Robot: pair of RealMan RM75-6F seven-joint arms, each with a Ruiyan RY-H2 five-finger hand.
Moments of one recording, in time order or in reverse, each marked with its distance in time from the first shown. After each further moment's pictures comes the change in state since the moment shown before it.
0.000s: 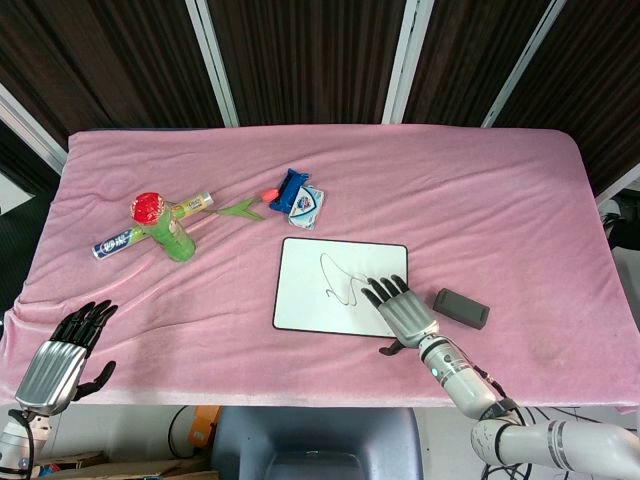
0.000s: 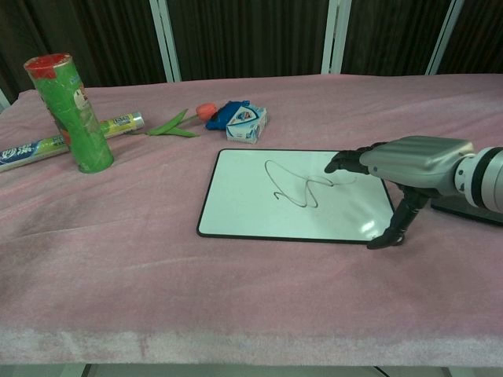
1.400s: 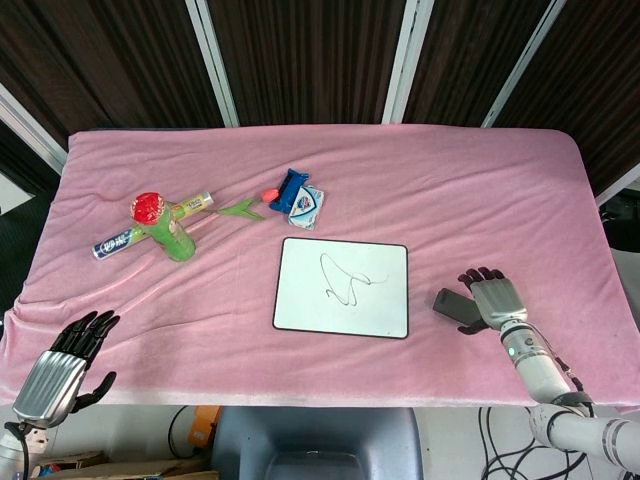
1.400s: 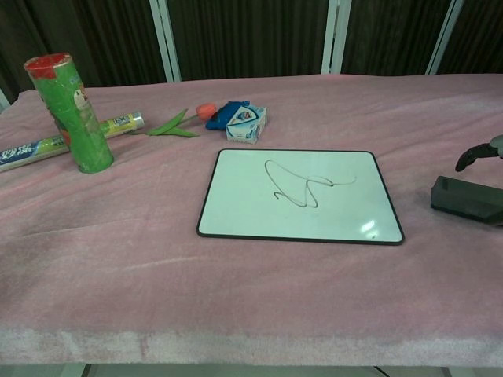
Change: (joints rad) left arm 0.021 0.011 0.040 0.009 0.066 0.049 -0.013; right arm -0.072 0.152 -0.081 0.218 0.083 -0.041 0.274
